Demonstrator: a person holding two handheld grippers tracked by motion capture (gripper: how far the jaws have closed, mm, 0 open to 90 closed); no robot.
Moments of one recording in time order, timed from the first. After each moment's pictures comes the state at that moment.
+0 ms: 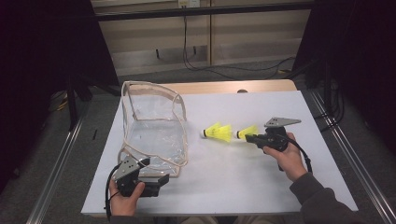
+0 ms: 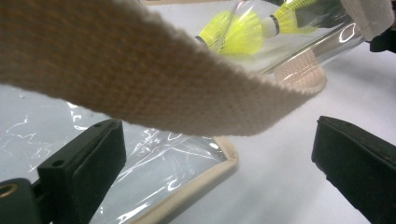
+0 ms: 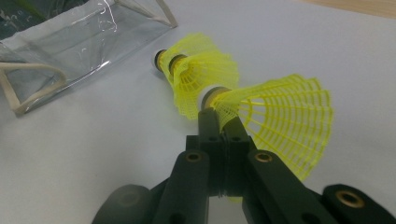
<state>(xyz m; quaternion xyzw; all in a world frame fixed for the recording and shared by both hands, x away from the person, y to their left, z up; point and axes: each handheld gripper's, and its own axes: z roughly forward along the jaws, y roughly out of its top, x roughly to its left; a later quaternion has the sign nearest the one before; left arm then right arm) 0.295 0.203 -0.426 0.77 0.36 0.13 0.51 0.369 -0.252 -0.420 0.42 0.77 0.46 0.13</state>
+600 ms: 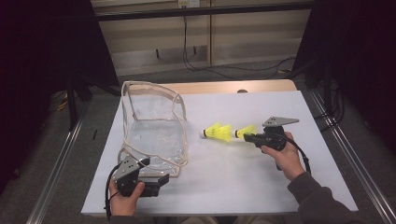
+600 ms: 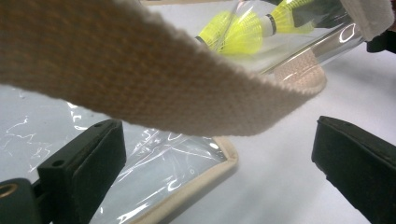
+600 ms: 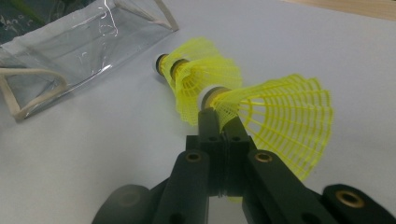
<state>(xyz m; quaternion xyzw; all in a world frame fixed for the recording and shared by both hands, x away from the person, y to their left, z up) 0.295 0.204 -0.426 0.77 0.36 0.13 0.51 0.372 -0.247 -0.421 0.42 0.77 0.46 0.13</state>
